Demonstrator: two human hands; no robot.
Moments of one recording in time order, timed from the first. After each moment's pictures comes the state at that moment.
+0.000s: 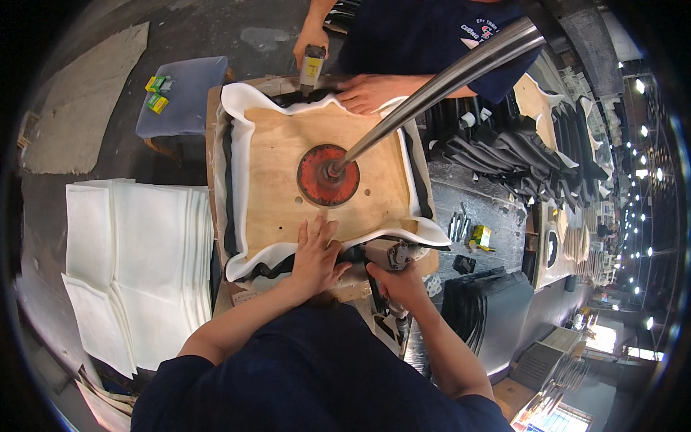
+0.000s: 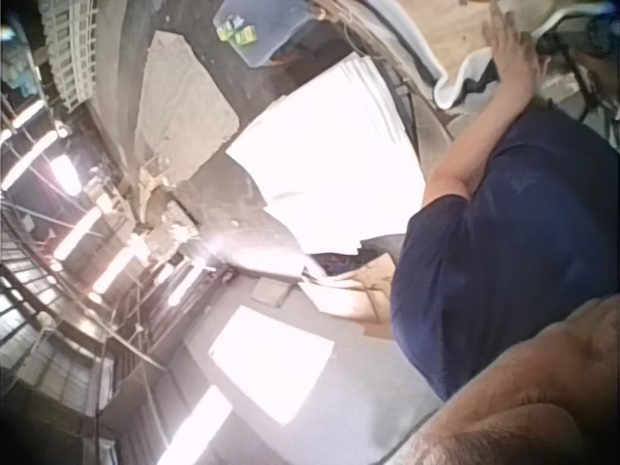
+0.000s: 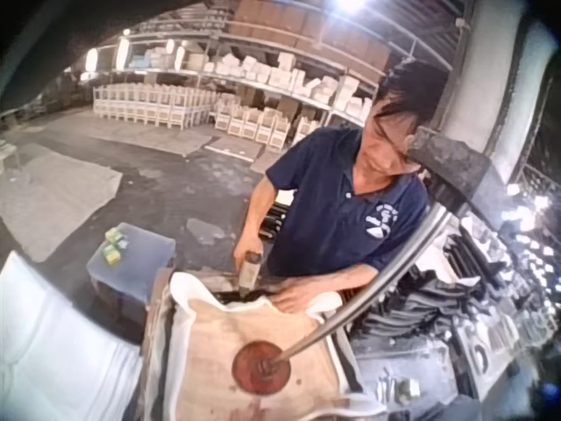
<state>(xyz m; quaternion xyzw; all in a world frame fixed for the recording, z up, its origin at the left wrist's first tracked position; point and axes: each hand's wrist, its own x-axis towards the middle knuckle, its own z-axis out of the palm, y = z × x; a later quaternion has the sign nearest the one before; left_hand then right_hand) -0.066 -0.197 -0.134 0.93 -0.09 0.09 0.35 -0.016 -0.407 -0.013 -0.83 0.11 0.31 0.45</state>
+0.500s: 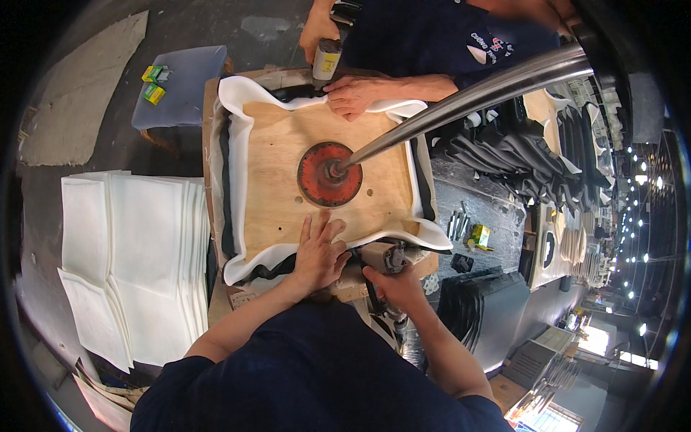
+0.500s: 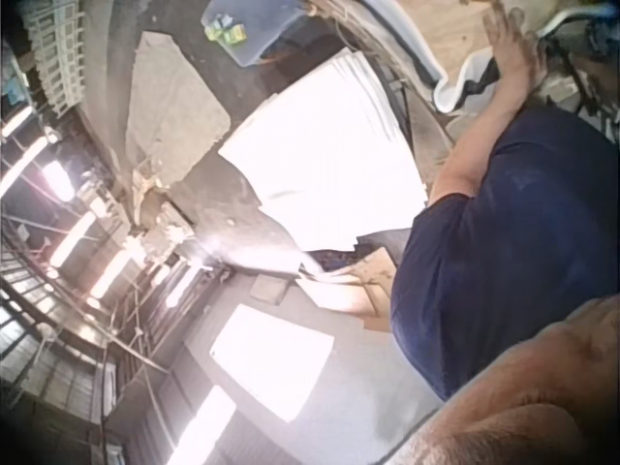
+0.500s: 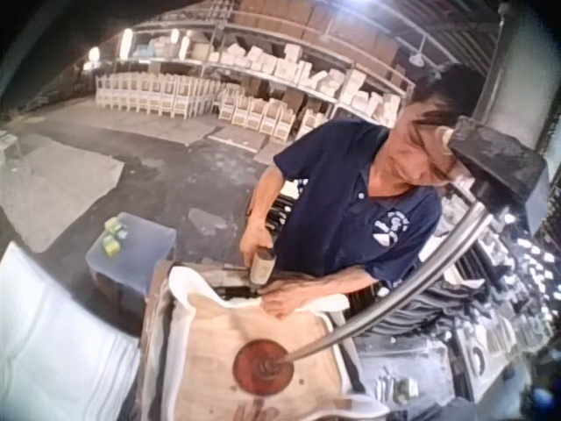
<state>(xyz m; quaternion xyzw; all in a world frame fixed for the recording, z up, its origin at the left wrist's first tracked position) -0.052 -0.200 -0.139 0.91 -0.08 0.03 0.40 -0.015 -0.403 -0.019 -0.82 0.15 0.34 0.44</state>
